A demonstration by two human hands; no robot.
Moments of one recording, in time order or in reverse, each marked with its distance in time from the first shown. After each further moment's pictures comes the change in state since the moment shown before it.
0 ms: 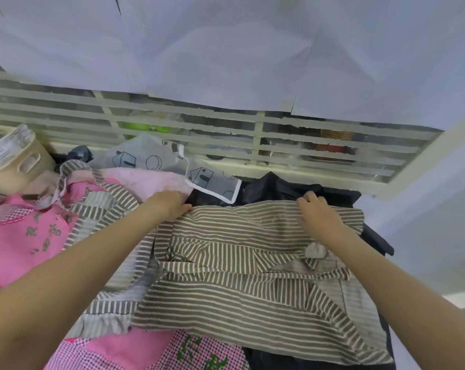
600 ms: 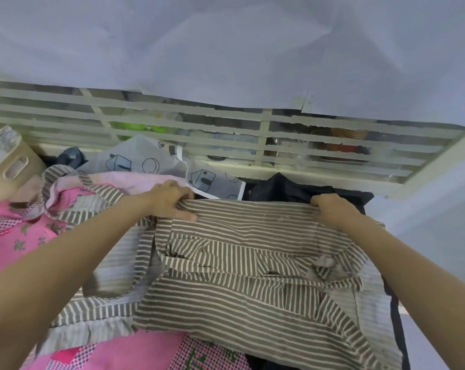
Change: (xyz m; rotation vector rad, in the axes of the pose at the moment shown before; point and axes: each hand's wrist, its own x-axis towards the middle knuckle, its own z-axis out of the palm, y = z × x) left_hand 0.051 -0.047 -0.004 0.019 -0.011 0.322; right_hand 0.045 0.025 -0.004 0.123 -0.225 0.112
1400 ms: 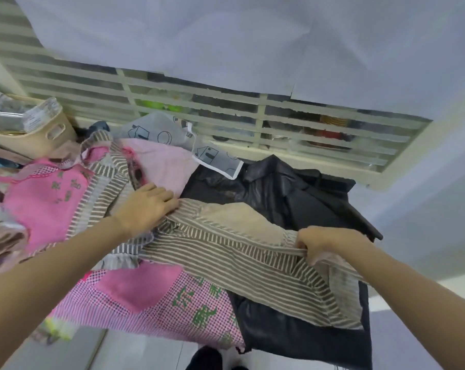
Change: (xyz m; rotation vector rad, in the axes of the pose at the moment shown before) left_hand -0.134 0.057 0.066 0.569 0.605 0.192; right_hand -0.120 -0.011 0.029 -0.292 -0.477 -0.323
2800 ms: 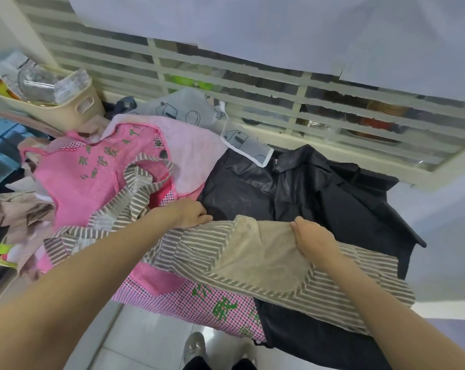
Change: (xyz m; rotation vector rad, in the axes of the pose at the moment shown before) left_hand 0.014 0.031 0.042 -0.672 -0.751 -0.426; right_hand 0.063 -0.046 0.043 0.240 0.610 0.110
